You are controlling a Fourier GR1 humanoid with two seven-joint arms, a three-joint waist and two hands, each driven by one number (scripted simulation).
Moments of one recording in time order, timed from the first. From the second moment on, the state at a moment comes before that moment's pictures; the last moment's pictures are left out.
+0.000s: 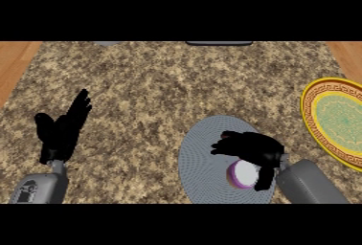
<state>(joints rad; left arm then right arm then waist) -0.15 0.22 0.03 -1.40 0.04 0.04 0.15 -0.32 -0.36 0.46 -1.27 0.93 0.45 -0.50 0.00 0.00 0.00</state>
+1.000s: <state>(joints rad) -0.14 0.22 0.09 -1.42 0.05 0.01 0.17 0.08 -0.47 0.33 -1.56 0.95 0.33 -0.64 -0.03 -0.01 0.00</state>
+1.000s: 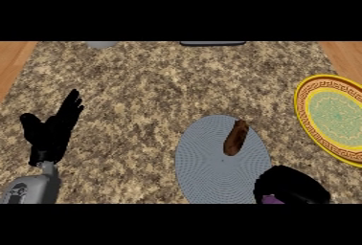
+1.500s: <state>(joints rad) -0.12 0.23 0.10 -1.44 0.05 0.01 0.17 0.29 -0.45 -0.01 -1.84 0.70 0.08 -0.70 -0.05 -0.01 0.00</state>
